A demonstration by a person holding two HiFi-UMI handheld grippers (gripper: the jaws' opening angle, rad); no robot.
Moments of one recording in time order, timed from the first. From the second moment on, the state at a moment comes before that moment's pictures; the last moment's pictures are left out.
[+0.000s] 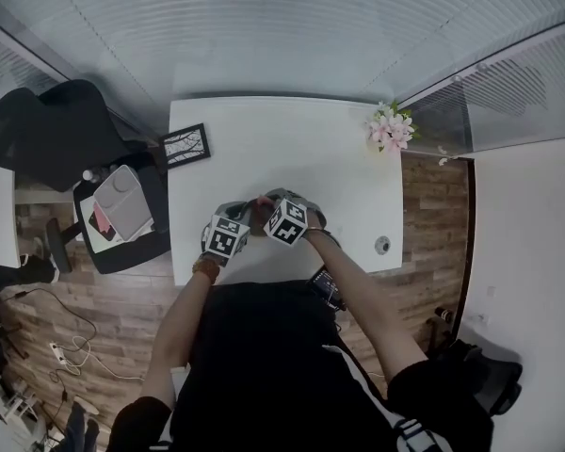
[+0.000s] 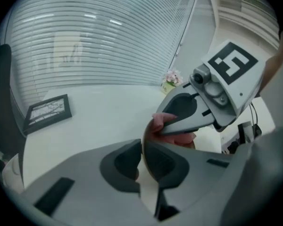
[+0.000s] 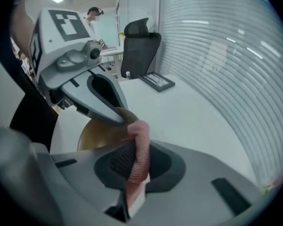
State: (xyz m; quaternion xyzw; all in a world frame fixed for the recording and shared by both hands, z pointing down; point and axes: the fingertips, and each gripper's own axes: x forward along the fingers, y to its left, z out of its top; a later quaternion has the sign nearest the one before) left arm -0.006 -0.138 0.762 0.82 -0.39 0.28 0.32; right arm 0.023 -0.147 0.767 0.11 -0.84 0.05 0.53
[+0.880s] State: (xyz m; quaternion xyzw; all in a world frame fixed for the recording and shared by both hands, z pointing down) left arm -0.002 -0.161 0.570 0.87 -0.40 0.29 0.03; right arm 0.003 -0.155 0.565 0.22 -0.85 -0.23 0.42
